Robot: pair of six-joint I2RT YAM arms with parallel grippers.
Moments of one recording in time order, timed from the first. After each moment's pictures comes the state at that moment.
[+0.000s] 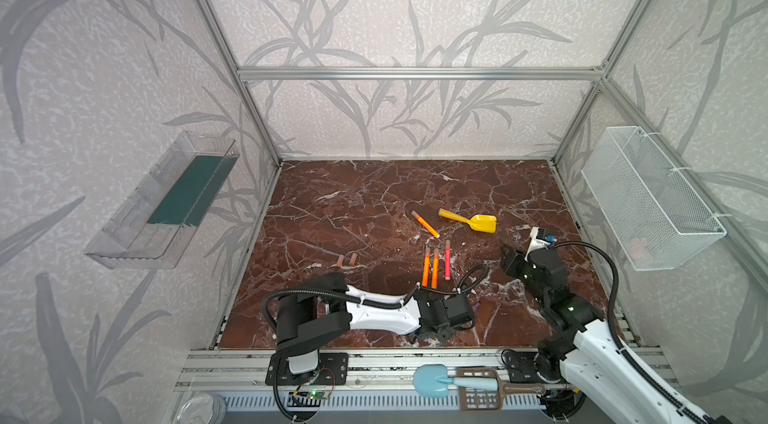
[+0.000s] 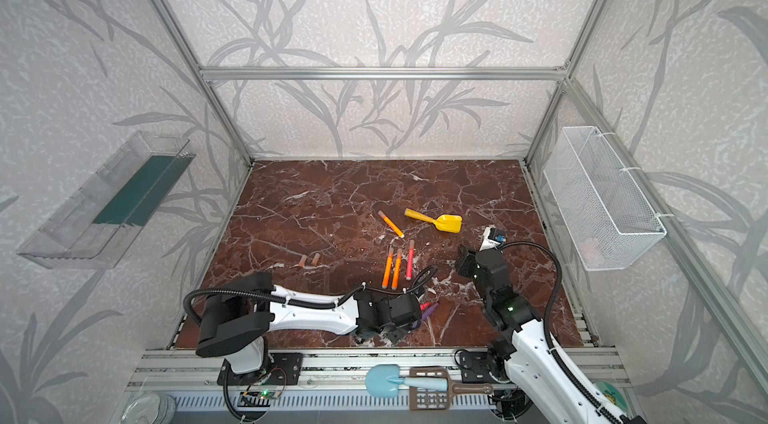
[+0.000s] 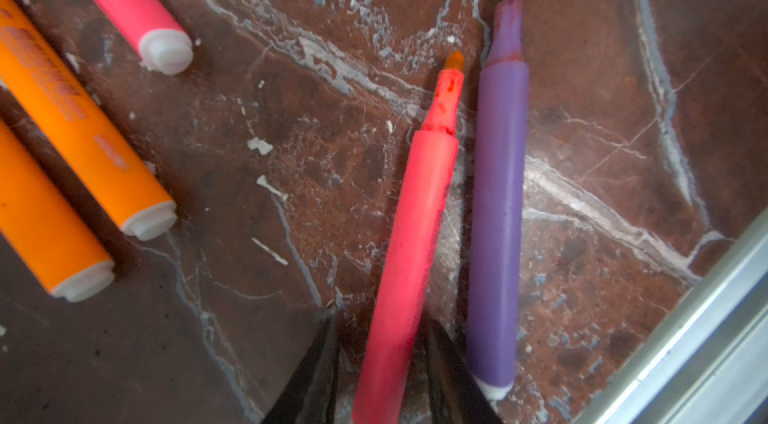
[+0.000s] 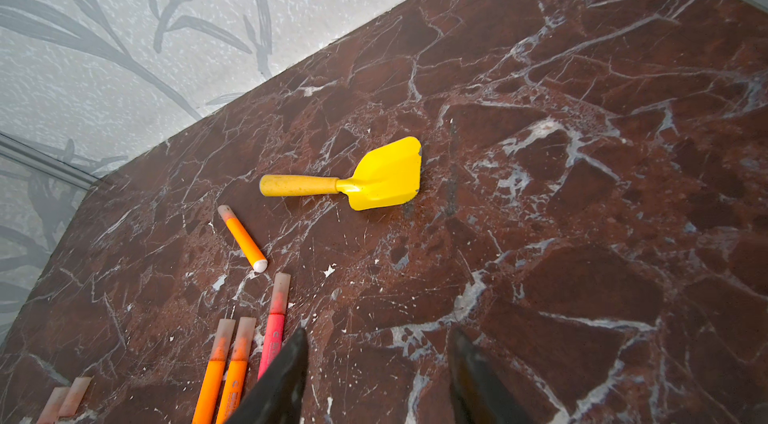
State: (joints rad) left arm -1.33 1.76 0.97 -0.37 -0.21 -0.47; right arm 0.37 0.64 0.32 -0.16 0.22 0.62
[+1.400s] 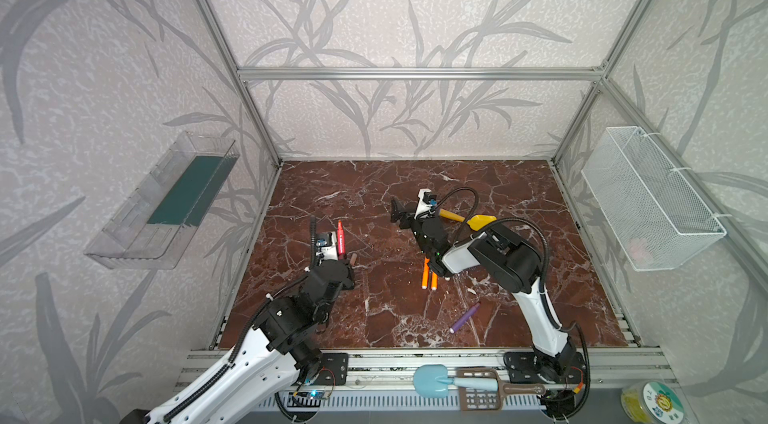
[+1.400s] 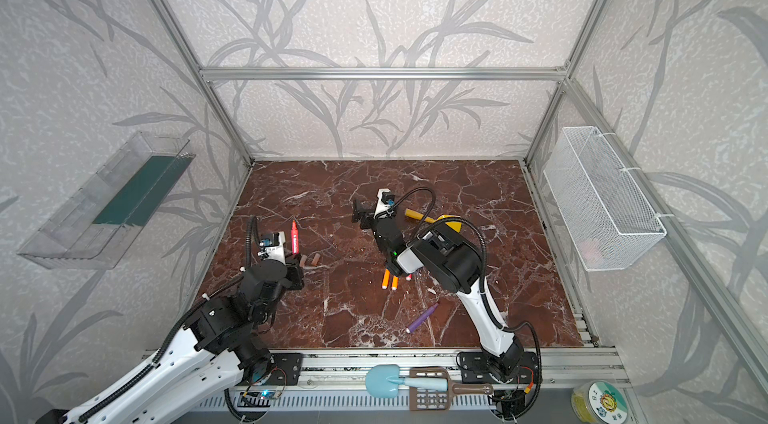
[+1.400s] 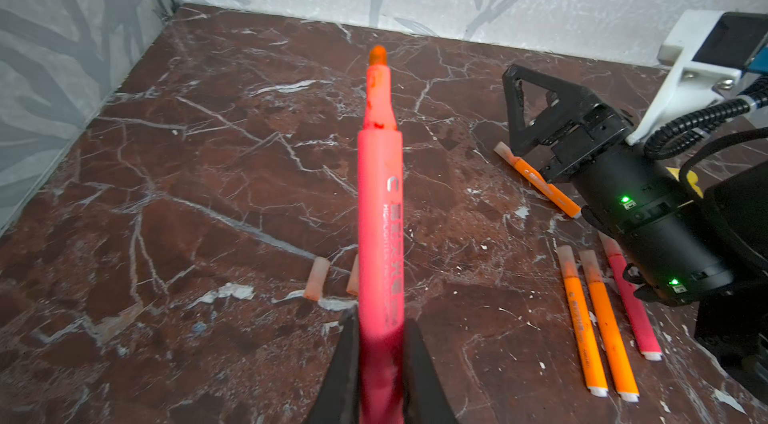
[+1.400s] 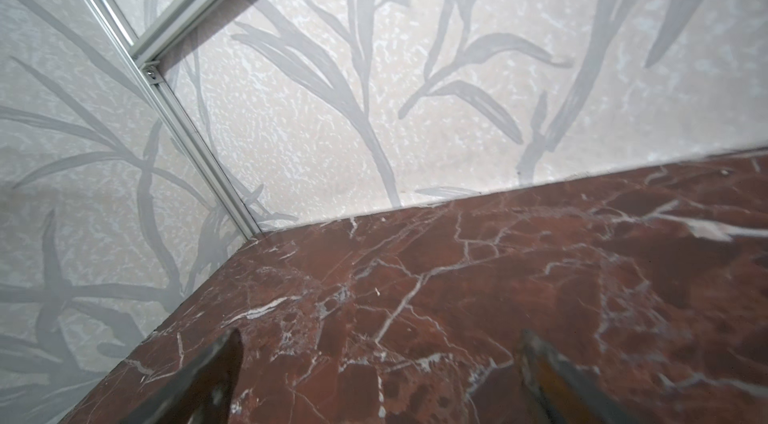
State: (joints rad) left arm -0.73 0.54 0.53 -0.60 -0.57 -0.54; right arm 0.78 2.28 1.13 1.26 0.40 0.37
